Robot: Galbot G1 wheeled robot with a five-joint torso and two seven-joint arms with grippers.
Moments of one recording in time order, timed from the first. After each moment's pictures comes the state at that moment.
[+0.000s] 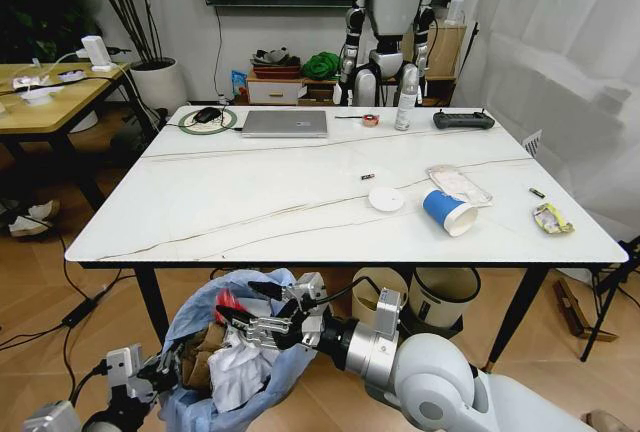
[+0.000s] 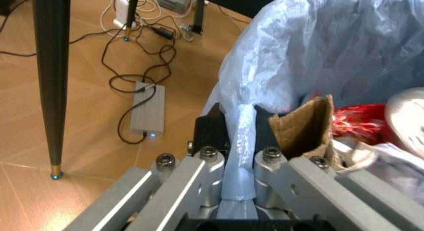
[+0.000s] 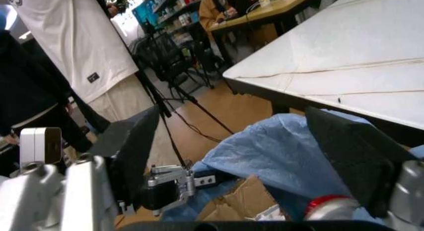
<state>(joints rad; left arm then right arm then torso) 2.06 -1.28 -0.86 -2.40 -0.79 0.35 0.00 -0.92 0.92 -0.34 2.25 1.00 -0.27 0.01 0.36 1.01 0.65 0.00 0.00</state>
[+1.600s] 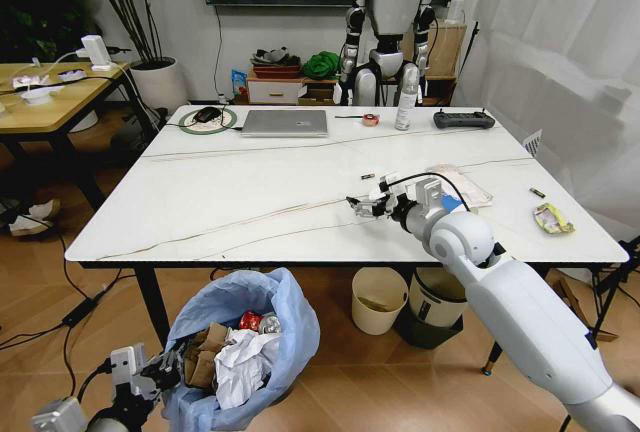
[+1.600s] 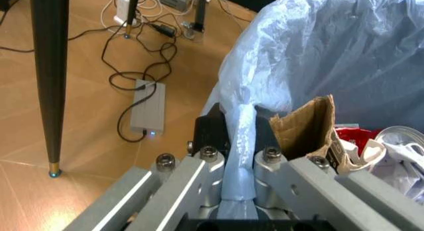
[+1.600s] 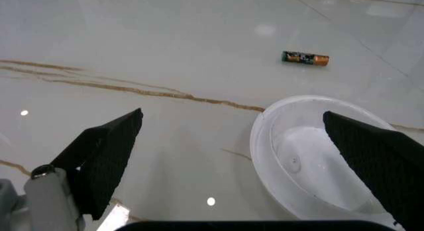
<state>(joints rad) 2.04 -1.28 -0.84 -2.38 -0.79 0.35 -0.01 -0.66 1.02 0.03 1.70 0.64 -0.63 0.00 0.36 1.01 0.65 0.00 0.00</state>
